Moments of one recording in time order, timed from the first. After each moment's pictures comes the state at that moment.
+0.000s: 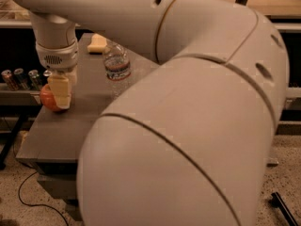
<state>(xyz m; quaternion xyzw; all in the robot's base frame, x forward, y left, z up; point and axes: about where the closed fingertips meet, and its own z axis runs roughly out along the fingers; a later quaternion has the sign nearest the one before) 0.560 0.206 0.863 -0.71 0.70 0.05 0.06</state>
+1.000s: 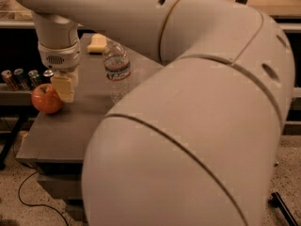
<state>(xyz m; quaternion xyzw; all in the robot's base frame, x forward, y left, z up) 0.561 0.202 0.863 -0.71 0.70 0.05 0.07</state>
